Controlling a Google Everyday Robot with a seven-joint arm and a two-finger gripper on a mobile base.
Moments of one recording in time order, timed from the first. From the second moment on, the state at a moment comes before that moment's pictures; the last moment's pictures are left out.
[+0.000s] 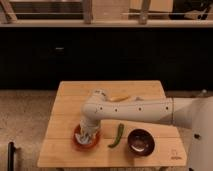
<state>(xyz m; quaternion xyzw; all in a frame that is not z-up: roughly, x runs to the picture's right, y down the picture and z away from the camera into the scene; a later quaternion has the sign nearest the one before) -0.095 0.230 0.743 -0.23 -0.31 -0.52 0.76</state>
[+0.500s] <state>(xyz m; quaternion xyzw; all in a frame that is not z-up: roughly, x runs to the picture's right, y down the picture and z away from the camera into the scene) -0.098 0.218 0.765 -0.23 -0.31 -0.52 0.76</state>
